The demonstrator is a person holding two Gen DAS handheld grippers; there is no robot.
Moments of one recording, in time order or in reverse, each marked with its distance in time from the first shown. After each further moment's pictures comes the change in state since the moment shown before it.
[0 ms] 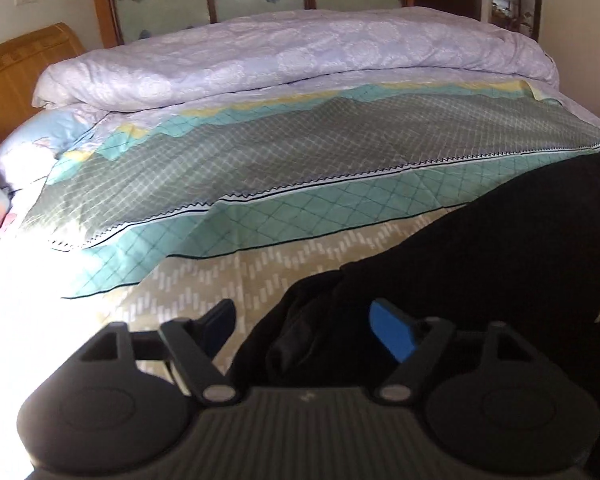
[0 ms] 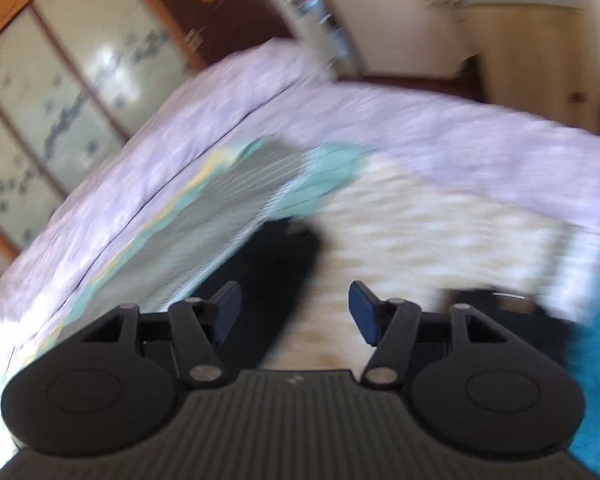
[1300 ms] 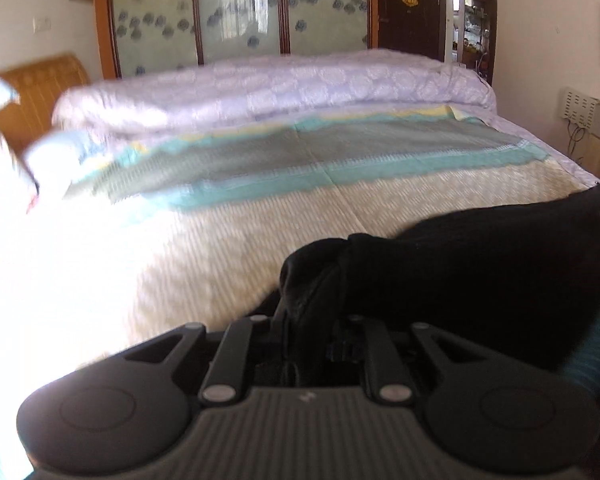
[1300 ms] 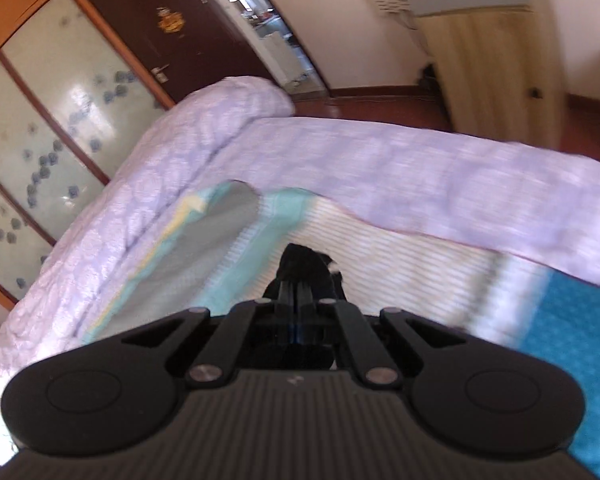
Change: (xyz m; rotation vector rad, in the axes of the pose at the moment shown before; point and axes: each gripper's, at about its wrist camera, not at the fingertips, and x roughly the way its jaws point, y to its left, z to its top) left arm -0.219 -0.078 -0.144 -0.028 -0.102 -0.080; right arm -0.114 -0.112 -0.020 0.186 -0.096 -0.083
